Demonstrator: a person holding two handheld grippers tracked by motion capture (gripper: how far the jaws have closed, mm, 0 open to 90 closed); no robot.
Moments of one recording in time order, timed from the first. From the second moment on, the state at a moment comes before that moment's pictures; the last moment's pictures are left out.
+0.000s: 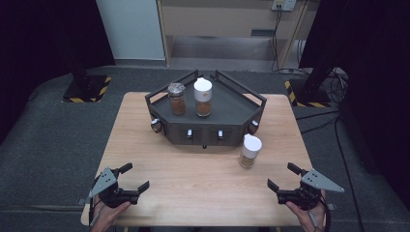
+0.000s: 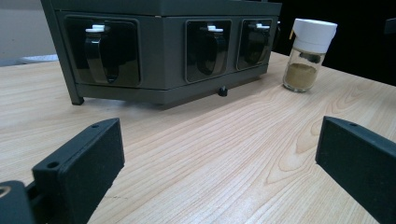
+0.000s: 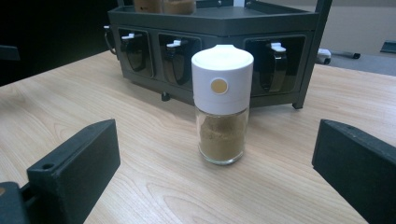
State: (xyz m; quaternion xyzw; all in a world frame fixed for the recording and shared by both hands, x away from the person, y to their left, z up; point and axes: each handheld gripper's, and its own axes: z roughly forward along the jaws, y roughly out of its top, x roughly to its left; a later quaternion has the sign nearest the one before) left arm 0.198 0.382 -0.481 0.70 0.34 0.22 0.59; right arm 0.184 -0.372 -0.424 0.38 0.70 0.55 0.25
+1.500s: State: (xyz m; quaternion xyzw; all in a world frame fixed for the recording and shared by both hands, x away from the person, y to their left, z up) left arm 0.197 0.382 -0.480 0.70 0.34 0.22 0.59; right arm 0.238 -0.338 -0.387 0.38 0.72 0.53 0.24
